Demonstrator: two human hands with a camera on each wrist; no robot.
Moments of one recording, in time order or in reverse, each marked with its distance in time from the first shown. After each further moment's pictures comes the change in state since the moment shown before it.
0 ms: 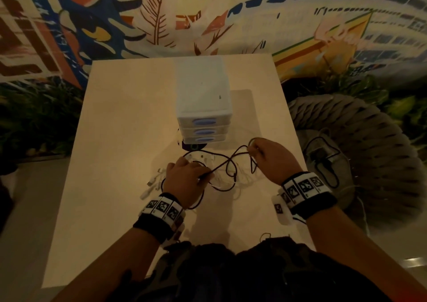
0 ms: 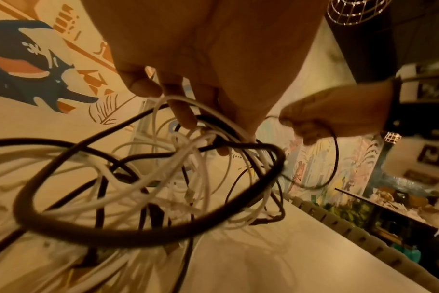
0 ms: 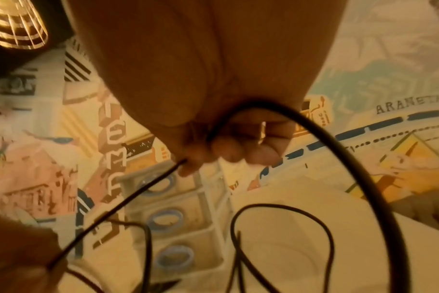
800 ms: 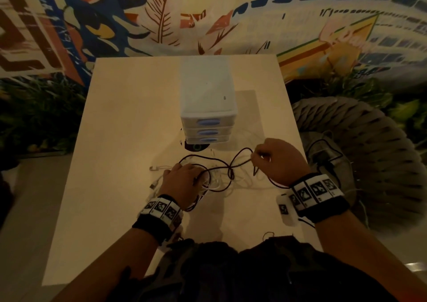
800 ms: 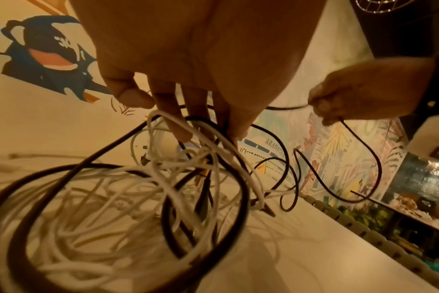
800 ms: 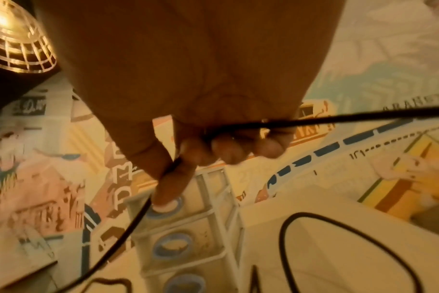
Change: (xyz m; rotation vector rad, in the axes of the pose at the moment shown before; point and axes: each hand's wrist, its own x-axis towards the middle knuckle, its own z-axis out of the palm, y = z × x) left_hand -0.004 -0.018 0.005 -0.061 -0.198 -0.146; right_hand -0.003 -0.008 -0.017 -0.094 -0.002 -0.109
